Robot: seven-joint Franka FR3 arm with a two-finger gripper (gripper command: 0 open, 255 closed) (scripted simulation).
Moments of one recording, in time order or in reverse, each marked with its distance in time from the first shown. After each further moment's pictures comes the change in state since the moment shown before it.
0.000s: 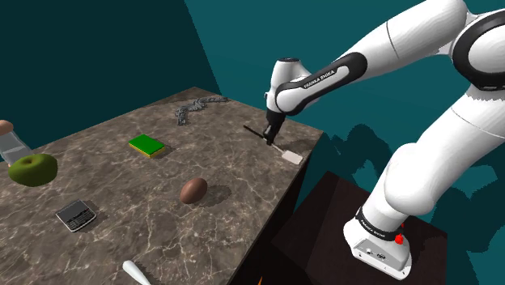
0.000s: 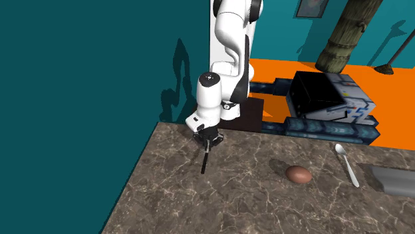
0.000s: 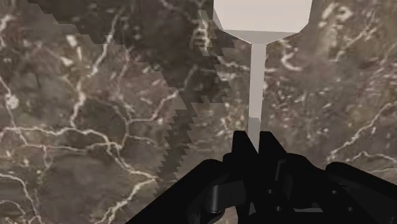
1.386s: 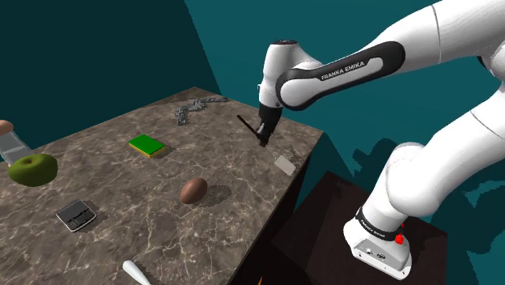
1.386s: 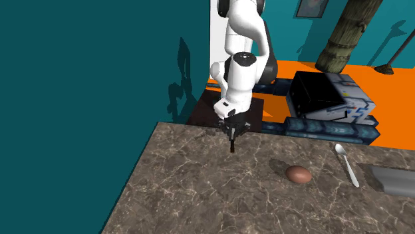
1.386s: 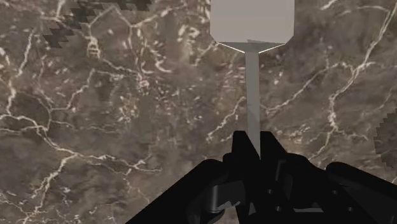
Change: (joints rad) arm 0.084 -0.170 0.140 0.019 0.030 -0.189 0.201
